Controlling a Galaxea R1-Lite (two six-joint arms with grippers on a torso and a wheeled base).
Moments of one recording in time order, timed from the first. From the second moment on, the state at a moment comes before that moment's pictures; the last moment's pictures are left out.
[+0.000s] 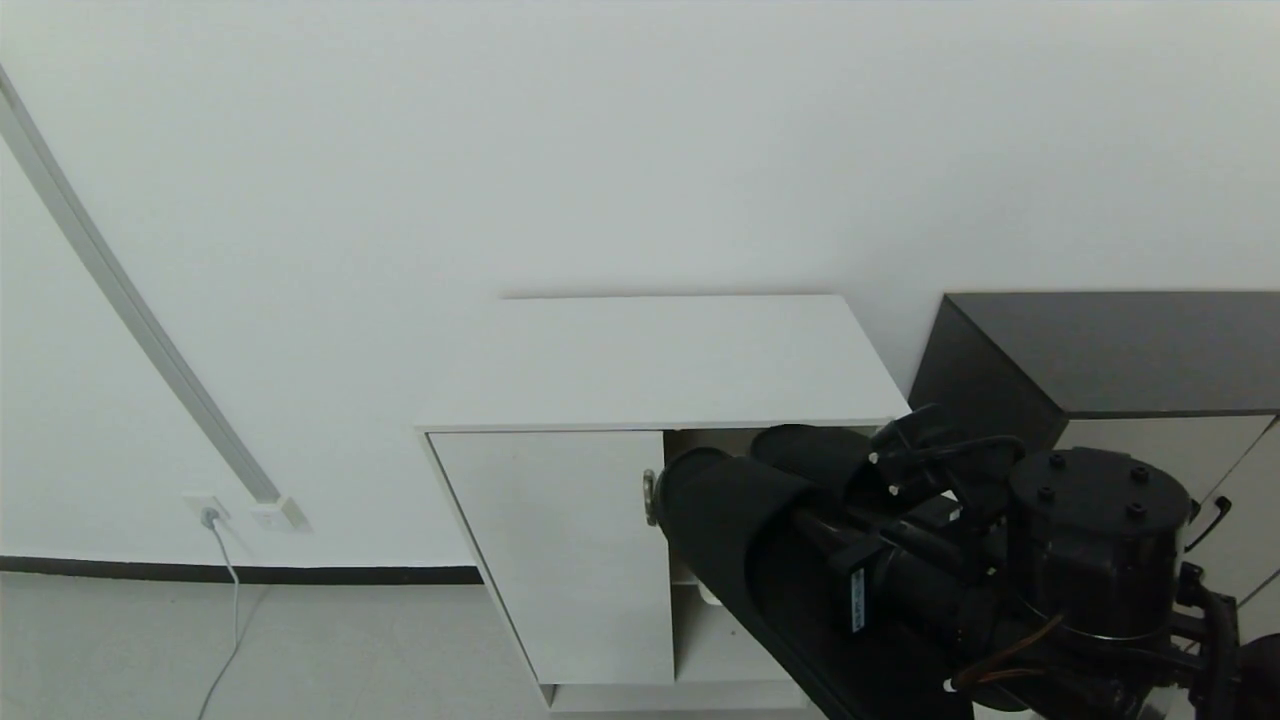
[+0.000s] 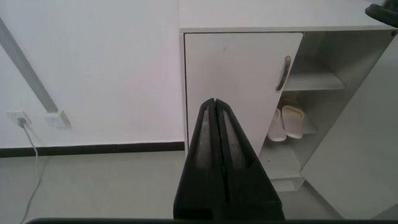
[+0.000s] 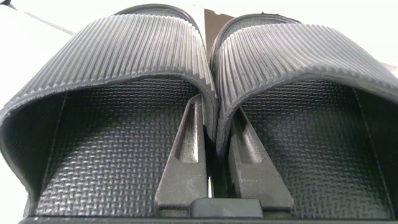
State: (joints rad) left arm -0.01 0.00 0.00 0.00 0.00 0.00; right arm 0.87 1.66 -0.55 -0.89 -0.30 0.11
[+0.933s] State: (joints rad) left arm -0.01 0.00 0.00 0.00 0.00 0.00; right arm 0.87 1.66 -0.54 -0.90 -0.30 0.10
